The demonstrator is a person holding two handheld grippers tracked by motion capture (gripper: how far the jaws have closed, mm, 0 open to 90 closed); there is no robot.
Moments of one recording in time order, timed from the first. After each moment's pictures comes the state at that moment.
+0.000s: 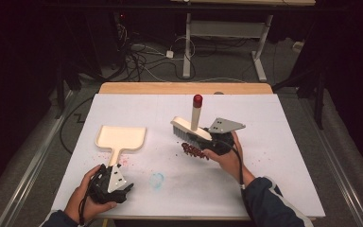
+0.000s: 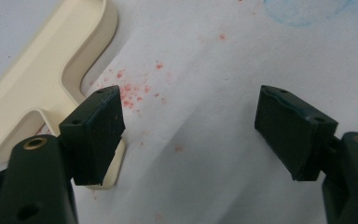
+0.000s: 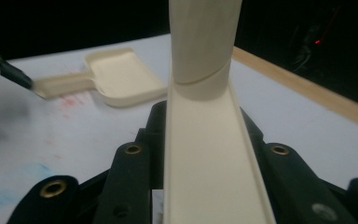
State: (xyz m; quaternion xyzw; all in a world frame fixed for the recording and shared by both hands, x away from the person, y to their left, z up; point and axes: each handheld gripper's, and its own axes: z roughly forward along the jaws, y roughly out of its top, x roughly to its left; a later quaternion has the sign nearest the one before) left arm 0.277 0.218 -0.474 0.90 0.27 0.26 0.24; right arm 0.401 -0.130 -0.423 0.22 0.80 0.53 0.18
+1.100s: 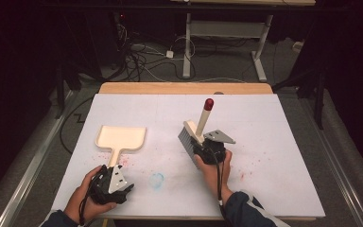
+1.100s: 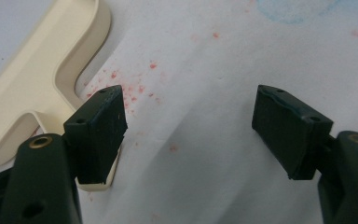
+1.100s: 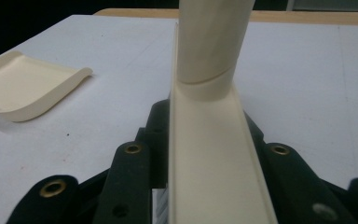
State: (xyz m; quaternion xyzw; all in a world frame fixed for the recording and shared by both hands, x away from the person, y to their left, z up) left arm 0.276 0.217 -0.474 0.90 0.26 0.26 0.24; right arm 0.381 -0.111 -0.463 0.47 0.71 0.47 0.24
